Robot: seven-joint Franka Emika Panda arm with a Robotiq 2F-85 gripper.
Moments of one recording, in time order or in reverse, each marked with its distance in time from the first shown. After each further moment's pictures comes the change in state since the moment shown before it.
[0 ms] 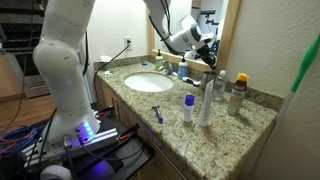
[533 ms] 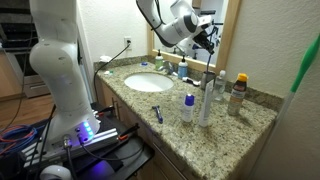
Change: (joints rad) arm -0.102 -0.262 0.033 -0.258 0.026 0.284 -0.075
